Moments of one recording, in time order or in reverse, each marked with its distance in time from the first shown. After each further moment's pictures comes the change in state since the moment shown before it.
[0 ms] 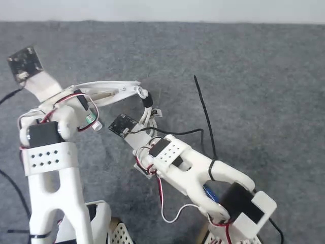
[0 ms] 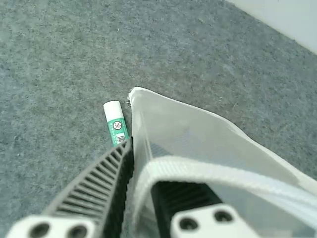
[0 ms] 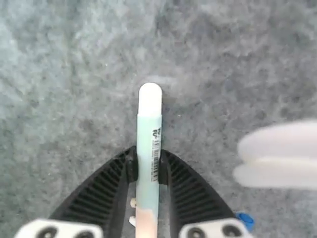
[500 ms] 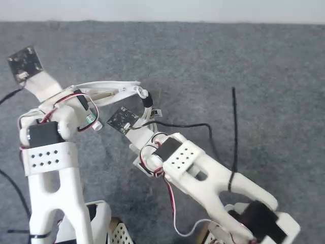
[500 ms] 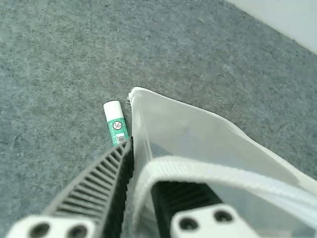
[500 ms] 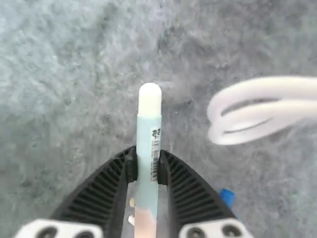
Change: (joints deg) left arm 0.0 0.0 0.0 0.0 0.0; right arm -0.1 -16.4 0.1 9.8 0.0
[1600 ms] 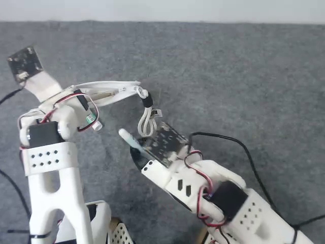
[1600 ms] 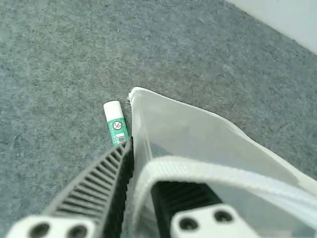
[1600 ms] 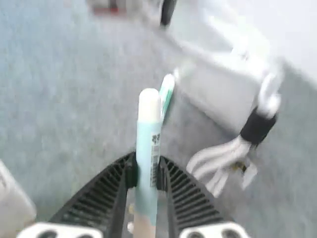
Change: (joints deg) left arm 0.0 0.0 0.0 0.0 0.0; right arm -3.3 -50.6 15.8 -6.6 0.0
